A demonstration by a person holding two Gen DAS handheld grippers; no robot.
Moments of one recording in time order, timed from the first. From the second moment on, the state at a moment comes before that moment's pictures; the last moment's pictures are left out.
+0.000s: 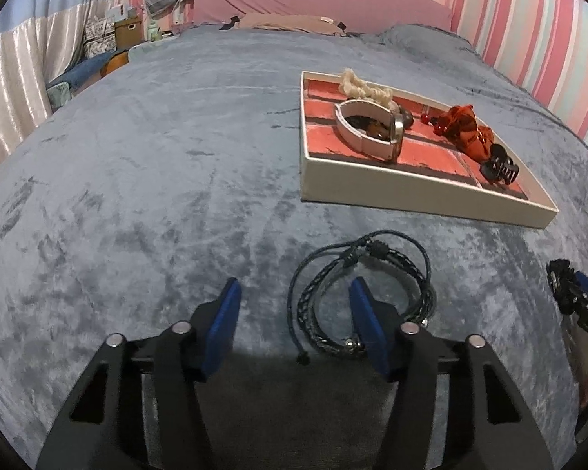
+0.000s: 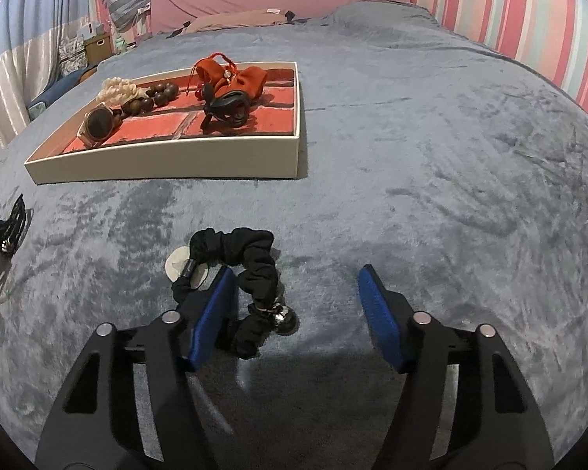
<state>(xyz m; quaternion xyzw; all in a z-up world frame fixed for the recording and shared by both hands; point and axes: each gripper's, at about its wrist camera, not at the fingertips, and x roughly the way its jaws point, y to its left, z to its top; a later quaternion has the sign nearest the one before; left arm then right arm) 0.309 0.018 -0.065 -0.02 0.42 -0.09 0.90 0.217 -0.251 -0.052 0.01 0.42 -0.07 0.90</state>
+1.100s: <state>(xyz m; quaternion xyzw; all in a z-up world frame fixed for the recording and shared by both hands) 0.287 0.020 -0.044 -0.02 0.37 -0.12 0.92 0.204 -0.251 -0.038 0.04 0.40 -0.04 0.92</state>
